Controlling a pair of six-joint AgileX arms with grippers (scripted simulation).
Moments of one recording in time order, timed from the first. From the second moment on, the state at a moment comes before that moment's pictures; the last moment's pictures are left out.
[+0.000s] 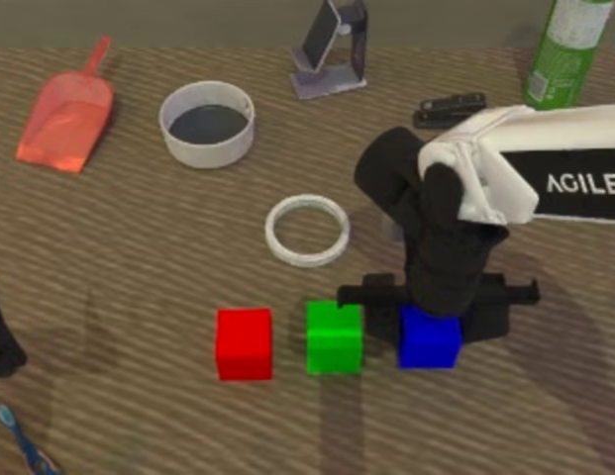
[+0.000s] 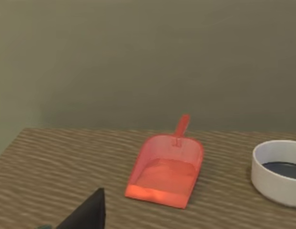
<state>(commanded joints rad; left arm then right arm) 0.02 0.00 0.00 0.00 0.00 0.00 0.64 2.05 1.32 -0.84 0.00 0.65</state>
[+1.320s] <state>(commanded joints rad) 0.02 0.00 0.00 0.00 0.00 0.00 0.64 2.05 1.32 -0.84 0.00 0.65</state>
